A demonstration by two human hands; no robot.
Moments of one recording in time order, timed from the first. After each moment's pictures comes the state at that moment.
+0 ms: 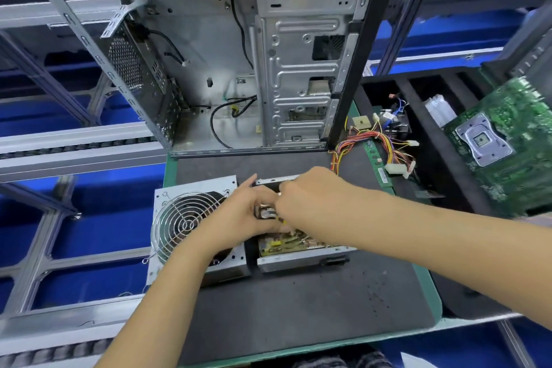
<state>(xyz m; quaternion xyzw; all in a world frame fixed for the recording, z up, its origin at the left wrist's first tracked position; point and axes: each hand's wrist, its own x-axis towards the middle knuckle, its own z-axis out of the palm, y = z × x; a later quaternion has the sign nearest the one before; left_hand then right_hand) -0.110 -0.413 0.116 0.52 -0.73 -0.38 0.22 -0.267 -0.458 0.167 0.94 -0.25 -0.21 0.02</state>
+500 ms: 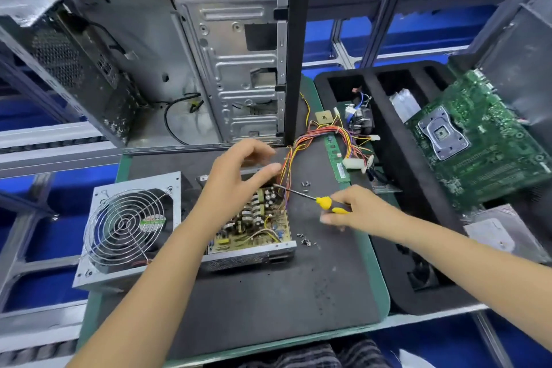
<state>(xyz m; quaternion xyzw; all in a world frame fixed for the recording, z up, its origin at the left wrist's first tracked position) -0.200 -0.445 0.122 0.58 -0.64 -0.31 0.40 -0.440 -0.478 0.087 0.74 -0.50 0.03 -0.45</state>
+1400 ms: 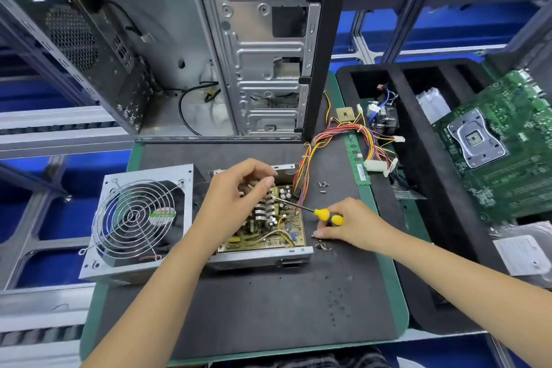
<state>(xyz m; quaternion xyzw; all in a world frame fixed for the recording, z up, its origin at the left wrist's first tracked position) -0.179 -0.423 0.094 0.62 -0.57 -0.35 0.40 -0.411 -0.481 0.042 0.75 -0.50 0.00 -0.43</state>
